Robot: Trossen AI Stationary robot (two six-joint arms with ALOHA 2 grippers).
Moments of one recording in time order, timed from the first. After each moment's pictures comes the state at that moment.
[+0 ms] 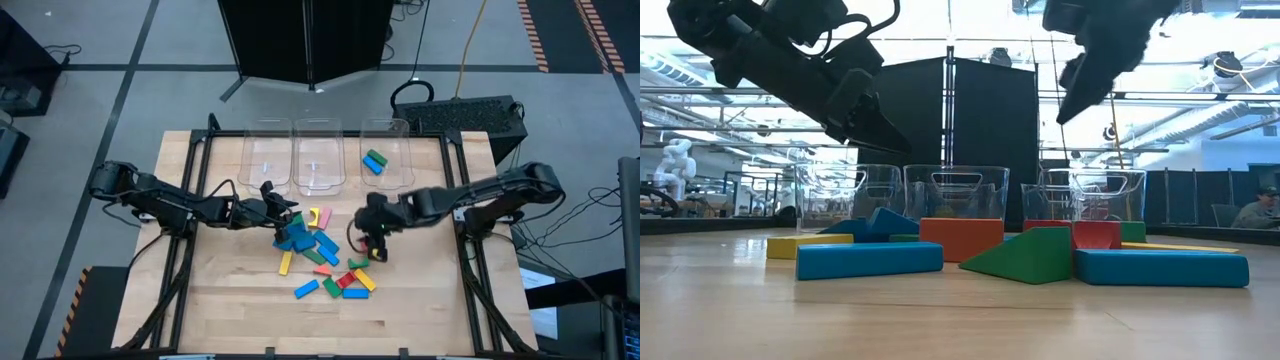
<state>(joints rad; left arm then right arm) -0.08 1.37 0.51 0.38 -0.39 -0.12 0.18 1.43 1.05 -0.58 0.06 0.28</state>
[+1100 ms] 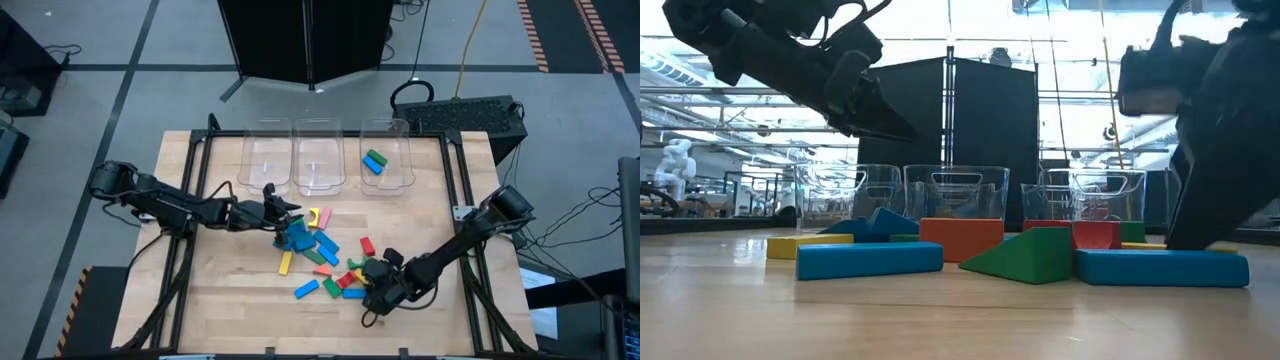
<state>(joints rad) -0.12 1.37 0.51 0.46 -0.37 -0.10 0.62 1.79 0.96 -0.39 0.37 1.12</state>
